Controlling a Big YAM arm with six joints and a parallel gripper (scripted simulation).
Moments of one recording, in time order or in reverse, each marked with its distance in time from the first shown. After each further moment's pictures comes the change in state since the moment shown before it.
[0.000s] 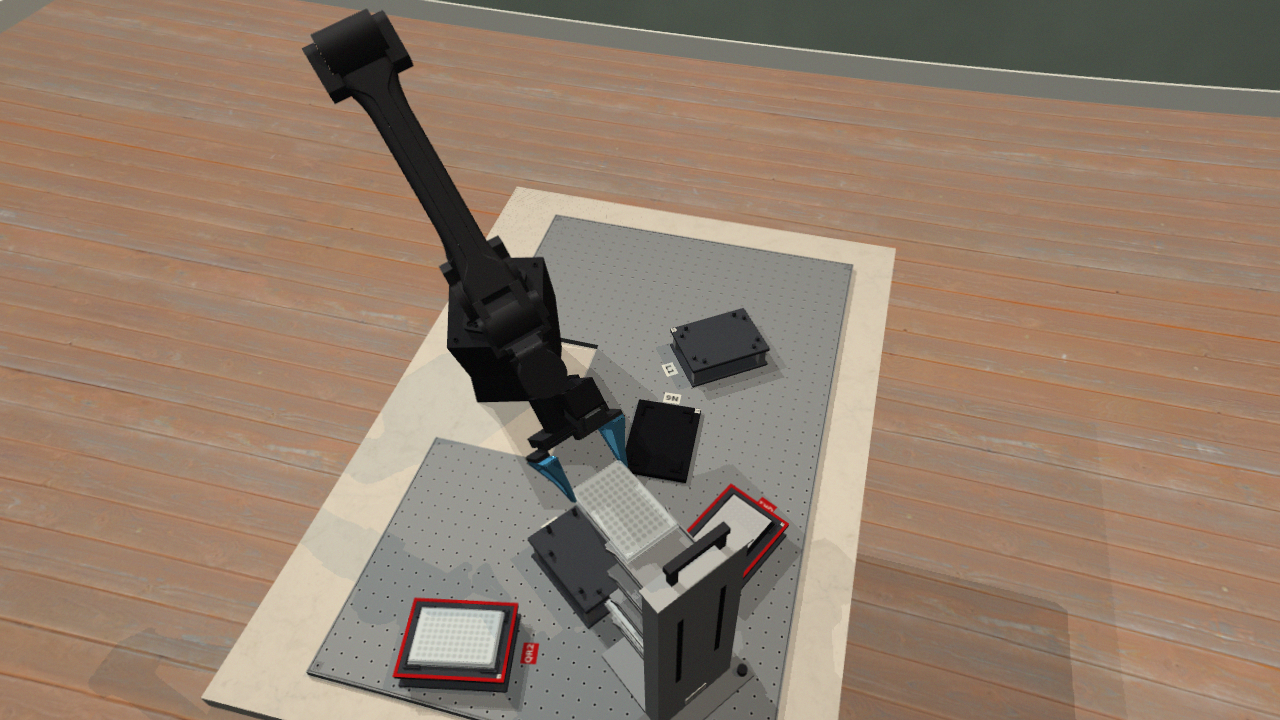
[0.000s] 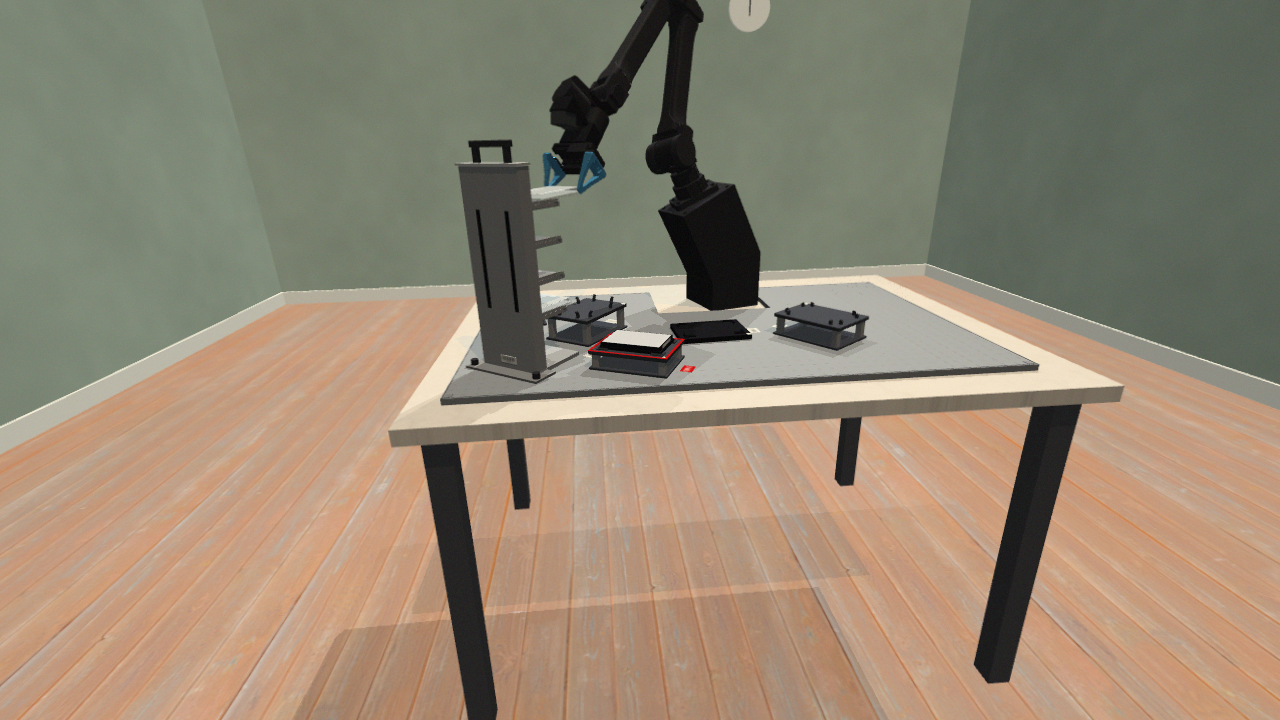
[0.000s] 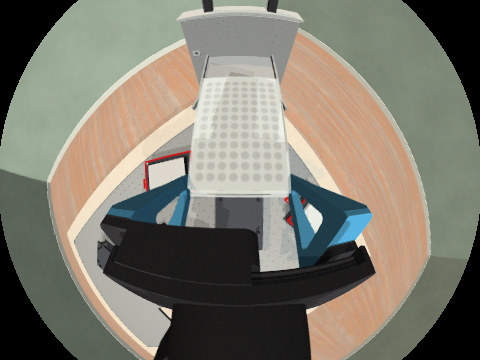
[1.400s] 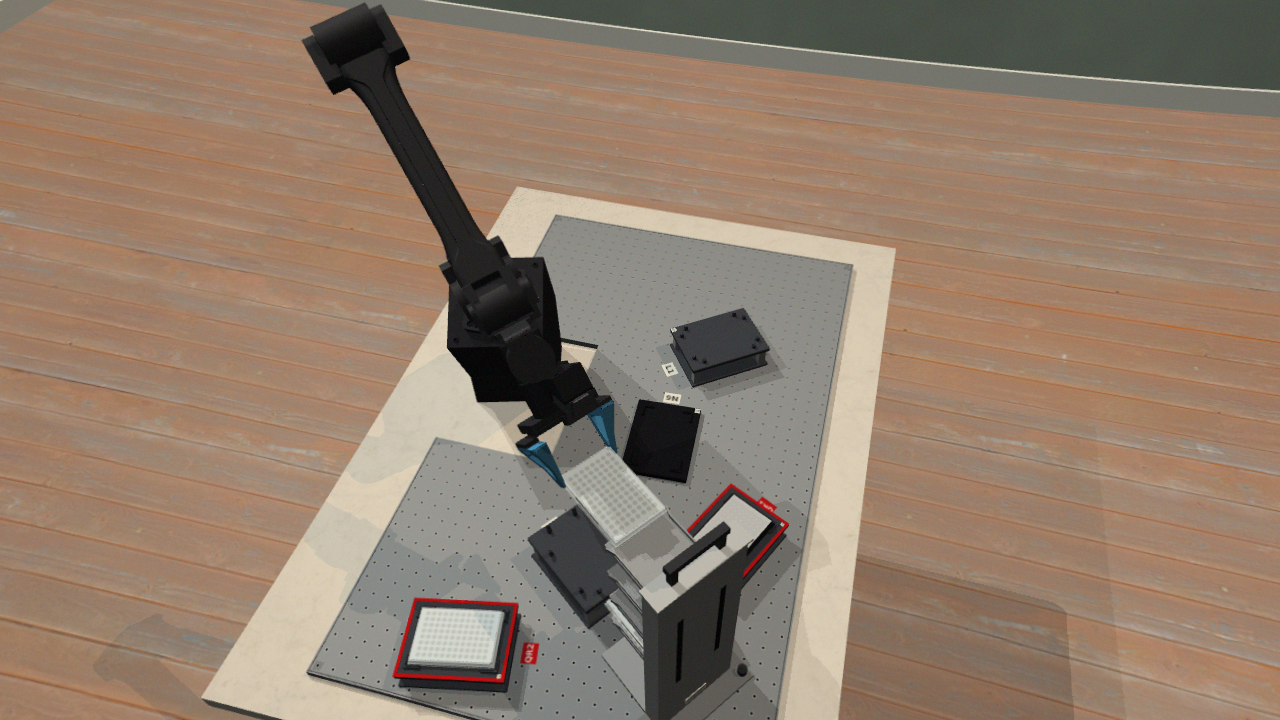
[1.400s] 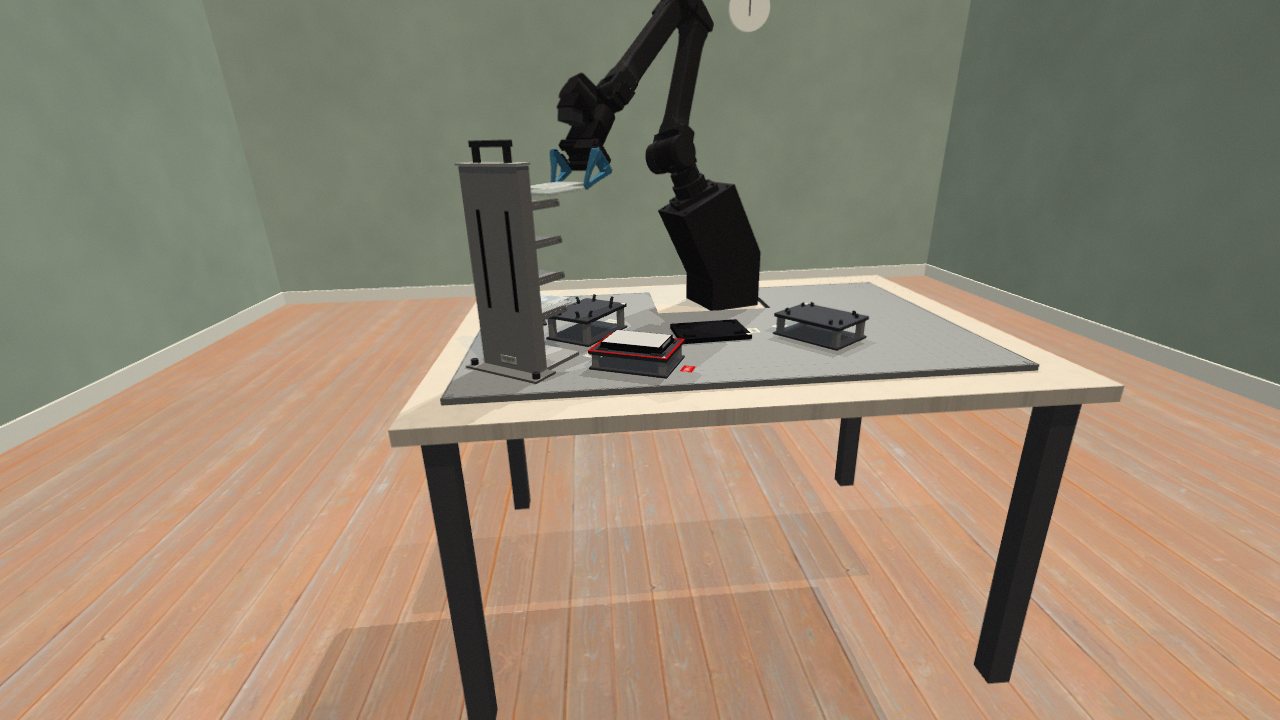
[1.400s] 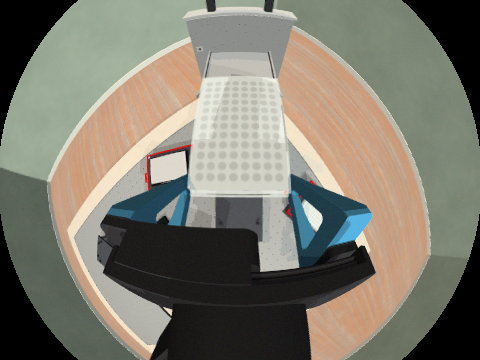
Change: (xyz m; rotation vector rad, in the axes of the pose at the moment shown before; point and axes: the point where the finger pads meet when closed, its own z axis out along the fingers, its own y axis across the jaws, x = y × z) arm 0.012 0.000 -0.021 0.001 -0.004 0.000
